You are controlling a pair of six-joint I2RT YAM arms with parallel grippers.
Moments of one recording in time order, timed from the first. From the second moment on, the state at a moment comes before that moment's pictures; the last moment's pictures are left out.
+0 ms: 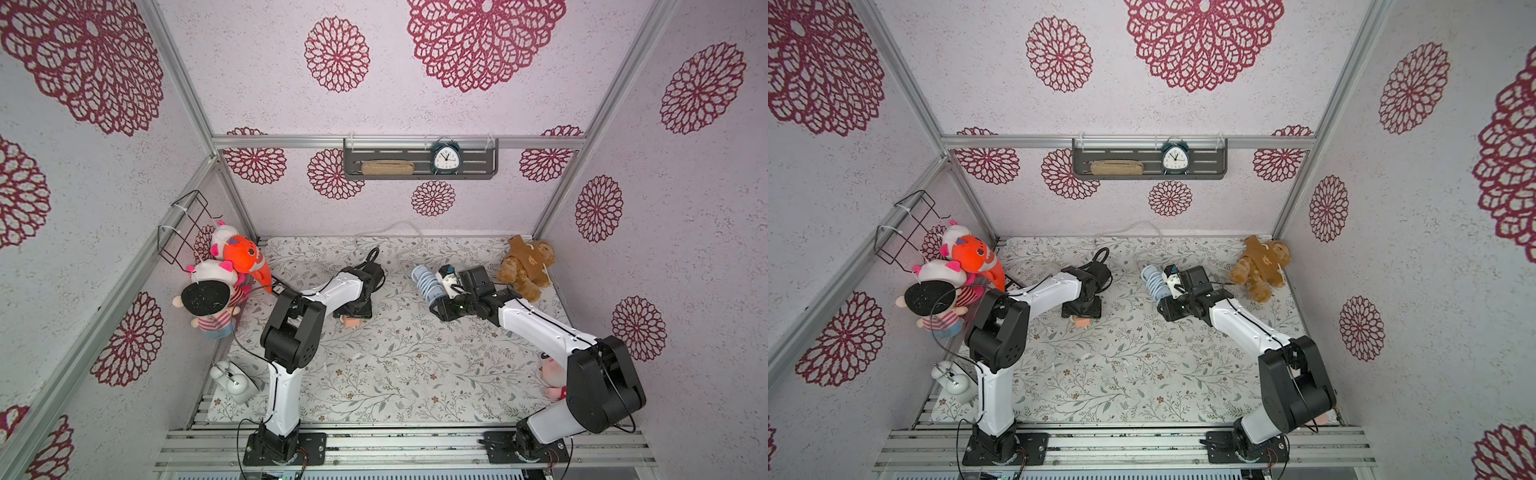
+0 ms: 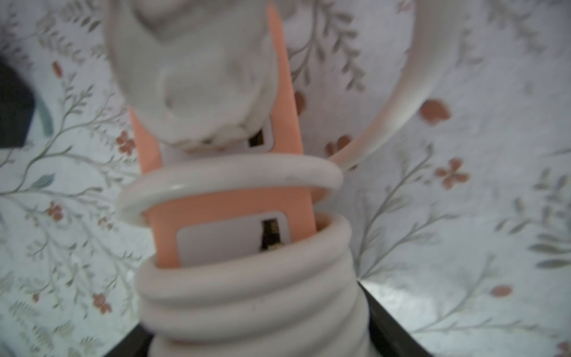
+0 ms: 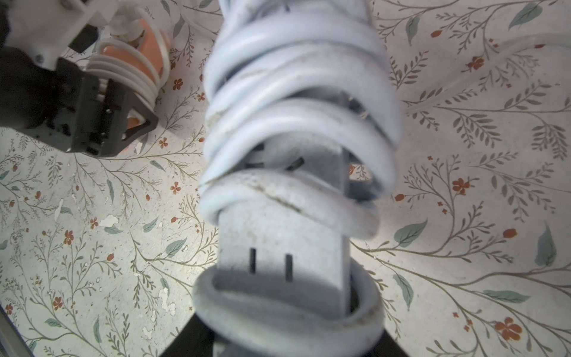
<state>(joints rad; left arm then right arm) -0.49 2.01 1.44 -0.94 -0.37 -0.57 0.45 1.51 1.03 -0.41 -0.24 0.08</state>
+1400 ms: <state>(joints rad) -0.35 1.37 0.79 -0.91 -0.31 -0.87 0.45 1.60 1.09 -0.44 -0.36 0.04</state>
